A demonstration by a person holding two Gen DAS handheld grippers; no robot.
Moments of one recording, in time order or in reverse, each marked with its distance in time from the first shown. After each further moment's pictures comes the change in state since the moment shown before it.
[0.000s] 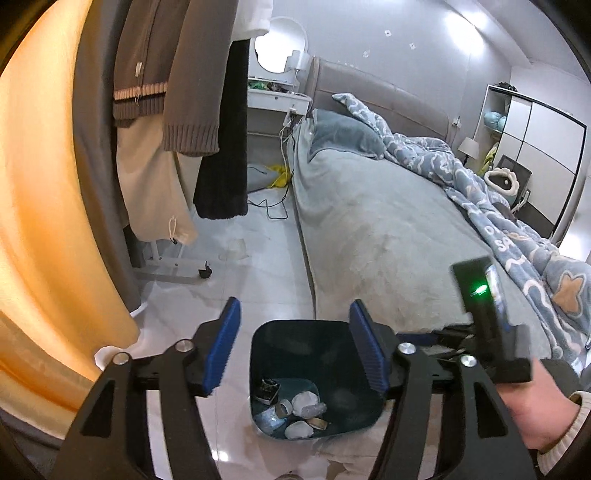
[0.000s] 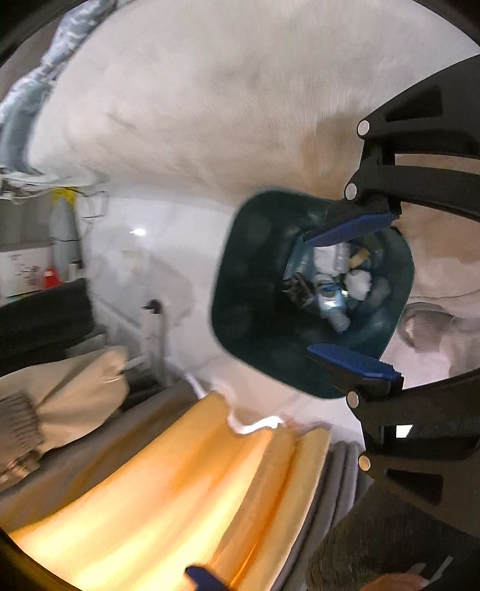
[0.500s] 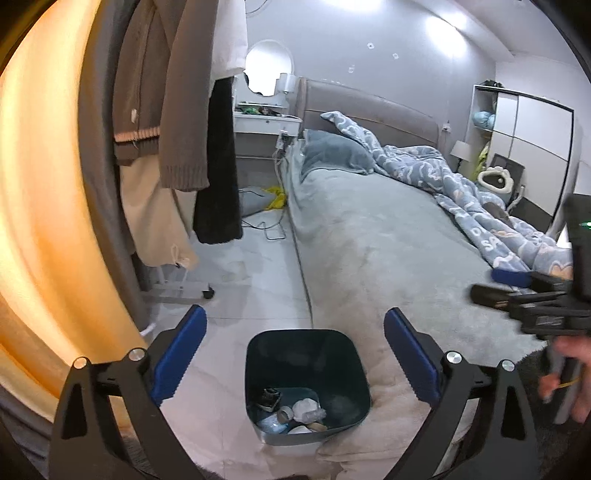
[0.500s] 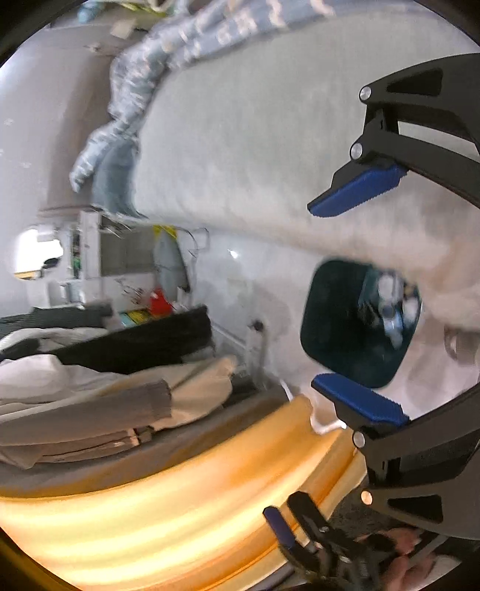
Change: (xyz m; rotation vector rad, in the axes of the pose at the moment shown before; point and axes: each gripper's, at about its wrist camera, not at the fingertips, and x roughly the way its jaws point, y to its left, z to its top) left arm -0.048 -0.038 -0.005 0.064 -0.083 0.037; right arm -0.175 -0.040 -0.033 0.008 -0.391 -0.115
